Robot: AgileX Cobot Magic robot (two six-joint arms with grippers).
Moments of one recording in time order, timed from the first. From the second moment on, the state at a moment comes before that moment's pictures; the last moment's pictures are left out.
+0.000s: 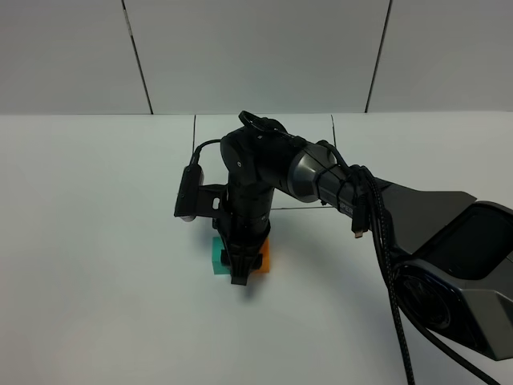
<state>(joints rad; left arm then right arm) -0.04 -0.01 -0.51 -0.07 1.04 0.09 0.69 2.49 -2.09 0.09 1.11 -0.79</state>
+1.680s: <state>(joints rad) -0.04 -0.01 -0.51 -0.07 1.04 0.09 0.66 2.45 -2.10 -0.03 1.15 0.68</state>
